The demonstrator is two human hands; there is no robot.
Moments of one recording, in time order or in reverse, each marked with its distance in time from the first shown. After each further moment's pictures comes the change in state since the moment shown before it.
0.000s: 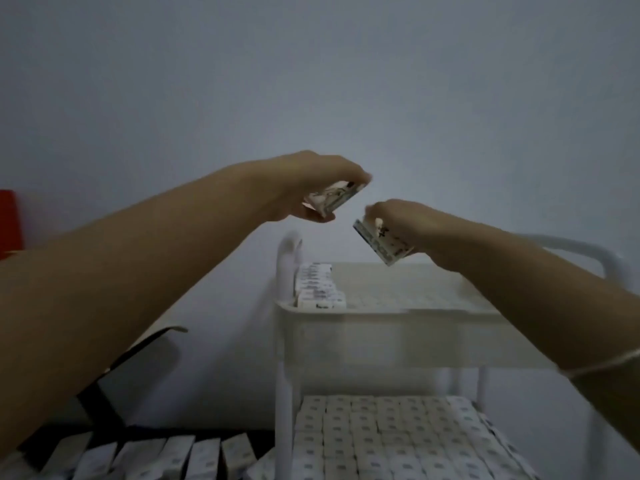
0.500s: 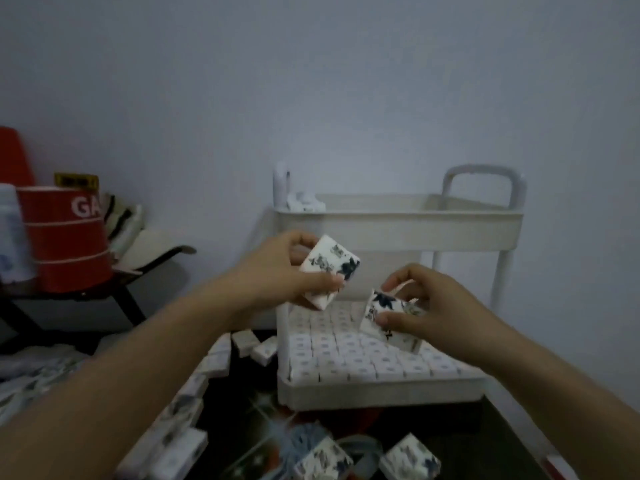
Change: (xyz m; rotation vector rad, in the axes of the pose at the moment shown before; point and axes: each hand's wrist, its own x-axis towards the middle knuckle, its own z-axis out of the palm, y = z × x) left_hand -0.190 -0.099 0.048 -0.235 -0.211 -0.023; right_hand -0.213 0.098 0.038 -0.095 -0.014 -0.069
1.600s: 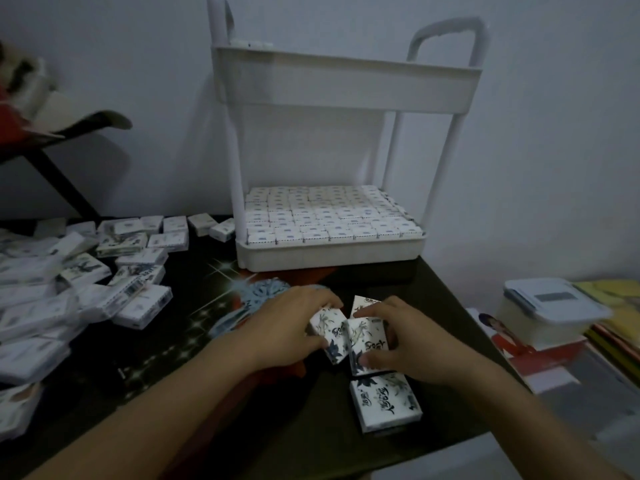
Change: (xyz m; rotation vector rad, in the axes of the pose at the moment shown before) left_hand -0.096 -0.165 0.122 0.761 -0.359 0.269; right_hand -0.148 0.099 0.079 -0.272 -0.403 0.216
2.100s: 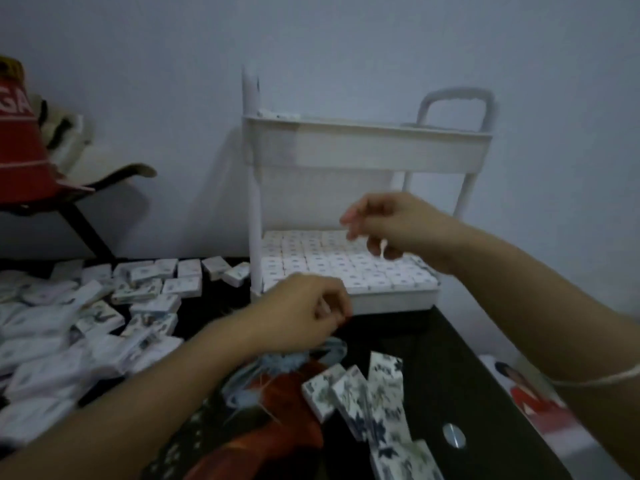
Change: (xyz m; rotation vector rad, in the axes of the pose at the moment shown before) left_hand 0.024 0.011 -0.097 -0.203 0.018 -0.030; right_hand 0.069 -0.105 -0.145 0.446 0.219 -0.143
